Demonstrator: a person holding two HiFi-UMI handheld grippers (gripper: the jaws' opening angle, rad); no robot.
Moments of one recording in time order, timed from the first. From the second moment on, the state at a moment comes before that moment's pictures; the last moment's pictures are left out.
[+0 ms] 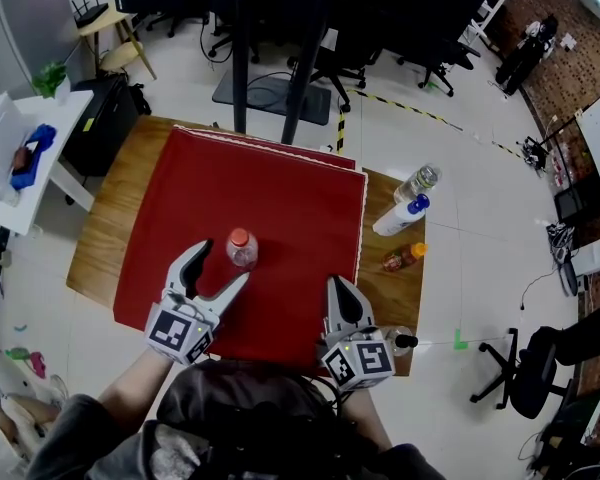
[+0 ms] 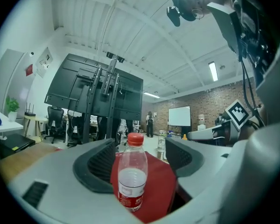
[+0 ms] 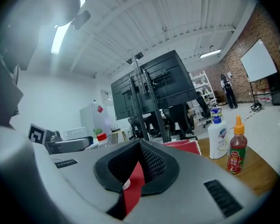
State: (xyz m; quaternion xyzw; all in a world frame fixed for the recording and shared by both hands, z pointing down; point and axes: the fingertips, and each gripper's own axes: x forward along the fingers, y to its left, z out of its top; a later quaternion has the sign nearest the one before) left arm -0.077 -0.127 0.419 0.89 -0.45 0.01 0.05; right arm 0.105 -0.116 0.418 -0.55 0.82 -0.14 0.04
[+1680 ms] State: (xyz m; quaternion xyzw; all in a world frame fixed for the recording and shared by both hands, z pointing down) left arm -0.103 -0.132 0.425 0.85 -0.53 0.05 0.04; right arm 0.057 -0.097 0.424 -0.48 0.87 -0.12 -0.03
